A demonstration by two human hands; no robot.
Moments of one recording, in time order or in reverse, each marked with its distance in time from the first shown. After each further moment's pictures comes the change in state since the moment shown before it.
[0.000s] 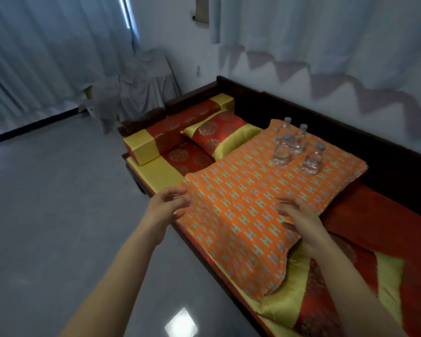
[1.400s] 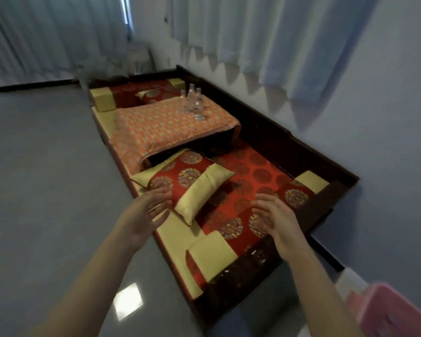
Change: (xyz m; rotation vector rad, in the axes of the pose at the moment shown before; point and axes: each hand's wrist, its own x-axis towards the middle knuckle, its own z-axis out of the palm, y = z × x) left_hand -0.607 -0.275 0.478 -0.476 -0.015 -0.088; right_hand -0.426 0.183 -0.667 0.093 -0.114 -0.028
